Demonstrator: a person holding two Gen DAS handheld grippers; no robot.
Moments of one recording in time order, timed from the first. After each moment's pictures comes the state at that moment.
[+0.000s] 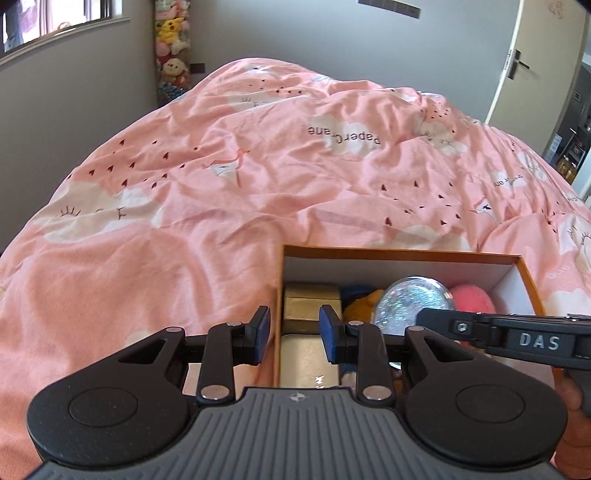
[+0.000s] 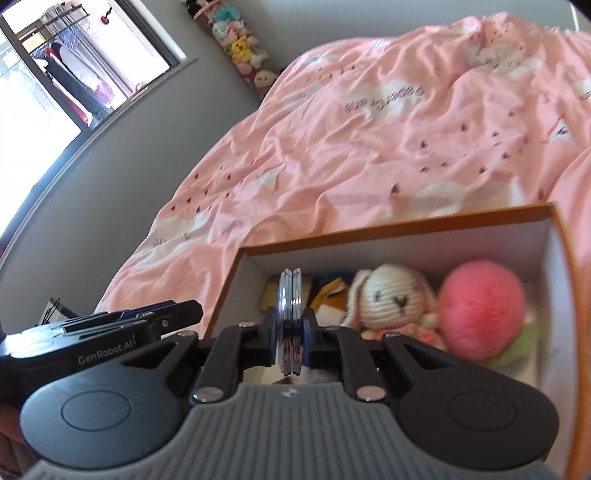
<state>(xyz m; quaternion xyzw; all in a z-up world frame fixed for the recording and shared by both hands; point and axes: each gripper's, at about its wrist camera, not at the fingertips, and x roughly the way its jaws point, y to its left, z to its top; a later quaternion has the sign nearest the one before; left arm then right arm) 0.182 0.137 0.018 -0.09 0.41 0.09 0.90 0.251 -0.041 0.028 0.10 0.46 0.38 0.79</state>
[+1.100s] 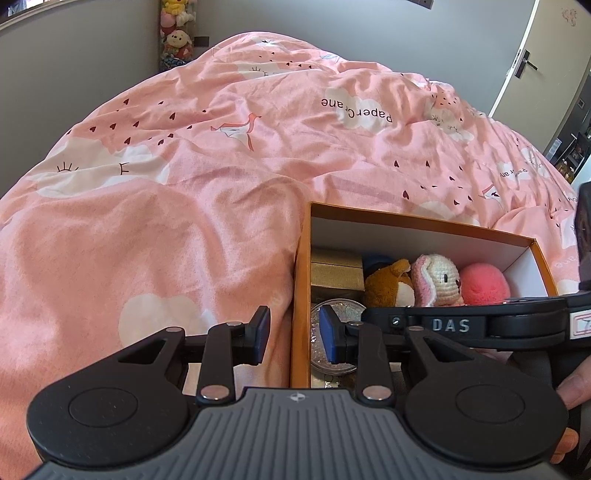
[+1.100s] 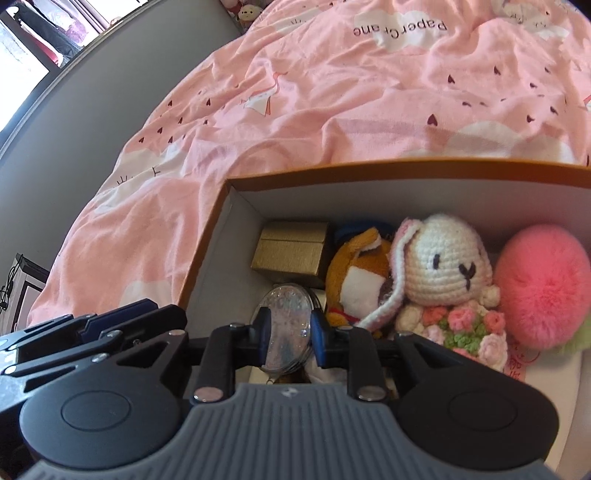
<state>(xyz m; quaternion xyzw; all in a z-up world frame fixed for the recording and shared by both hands) 0.174 0.160 -0.010 -0.12 0.44 0.07 0.89 0.259 0.017 -0.006 0.03 0.52 0.35 0.78</state>
